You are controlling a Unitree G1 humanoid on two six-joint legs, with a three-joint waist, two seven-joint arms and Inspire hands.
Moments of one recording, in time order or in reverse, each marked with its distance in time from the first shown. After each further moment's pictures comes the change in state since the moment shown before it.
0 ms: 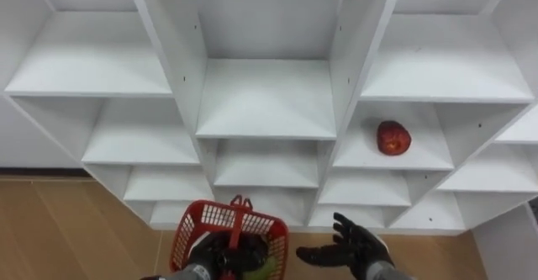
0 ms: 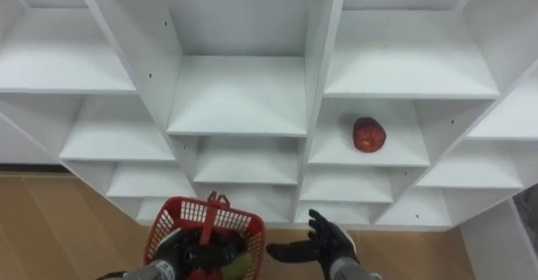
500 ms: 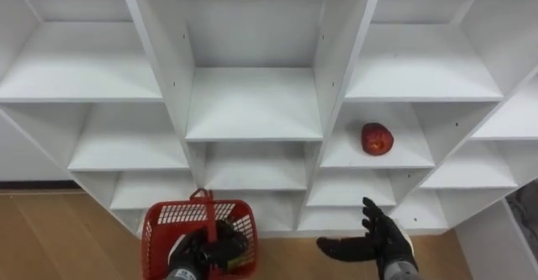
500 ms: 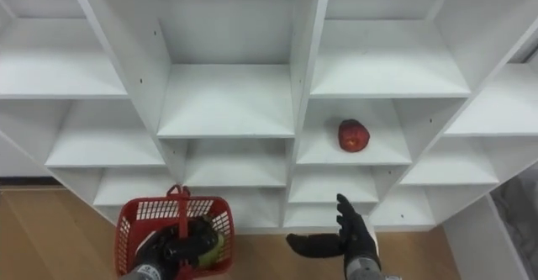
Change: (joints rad) left arm 0.054 -0.020 0.117 -0.063 -0.106 -0.028 0.091; right arm 0.136 -0.003 -0.104 -0.299 -0.225 0.000 -0.178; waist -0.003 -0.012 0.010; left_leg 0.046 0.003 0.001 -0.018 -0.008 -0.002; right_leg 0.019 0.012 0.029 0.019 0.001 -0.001
